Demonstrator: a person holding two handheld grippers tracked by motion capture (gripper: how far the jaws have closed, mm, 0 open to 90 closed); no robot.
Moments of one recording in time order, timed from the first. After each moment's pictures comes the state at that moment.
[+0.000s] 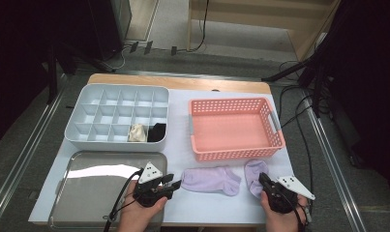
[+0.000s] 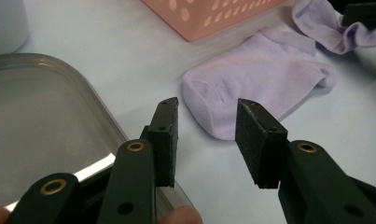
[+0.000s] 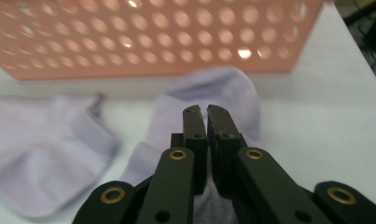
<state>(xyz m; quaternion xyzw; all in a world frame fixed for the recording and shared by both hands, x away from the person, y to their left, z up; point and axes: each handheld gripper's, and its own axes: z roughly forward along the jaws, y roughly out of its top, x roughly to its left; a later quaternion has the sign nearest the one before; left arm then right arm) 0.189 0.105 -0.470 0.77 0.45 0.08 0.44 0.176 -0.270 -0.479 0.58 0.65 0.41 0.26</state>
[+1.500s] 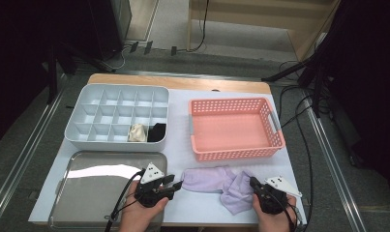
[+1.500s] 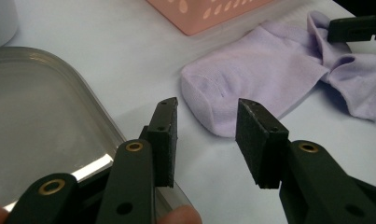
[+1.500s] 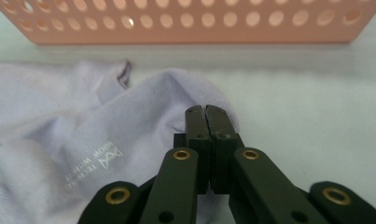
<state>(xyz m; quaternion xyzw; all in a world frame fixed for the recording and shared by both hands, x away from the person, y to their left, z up) 0.189 0.102 -0.474 0.78 0.45 0.08 0.43 0.178 -0.253 -0.492 0.57 0.68 0.40 0.22</state>
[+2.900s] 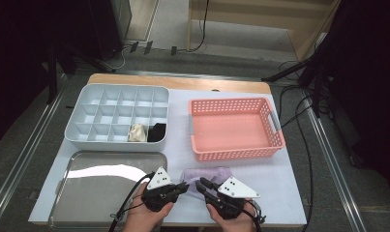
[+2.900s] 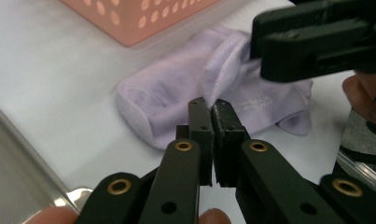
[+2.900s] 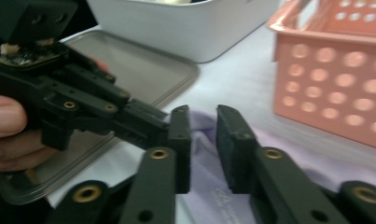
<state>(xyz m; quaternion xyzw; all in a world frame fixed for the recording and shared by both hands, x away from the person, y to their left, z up) 0.182 0.085 -0.472 0.80 0.38 0.05 0.45 0.166 -0.146 -0.467 0.37 0.74 0.54 0.13</state>
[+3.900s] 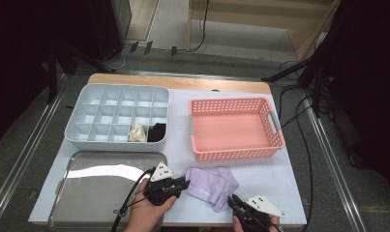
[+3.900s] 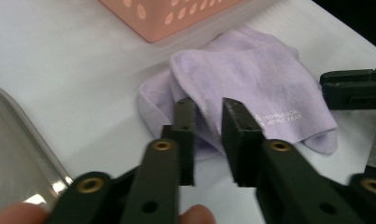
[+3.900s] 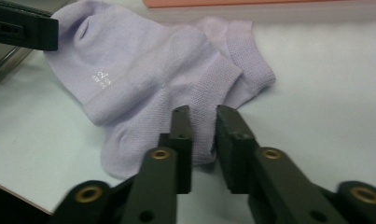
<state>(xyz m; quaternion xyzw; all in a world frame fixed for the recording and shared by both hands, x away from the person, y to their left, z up) 0.195 0.080 -0.474 0.79 0.42 0.05 0.44 0.128 -0.204 -0.496 0.54 0.71 0.43 0.16</state>
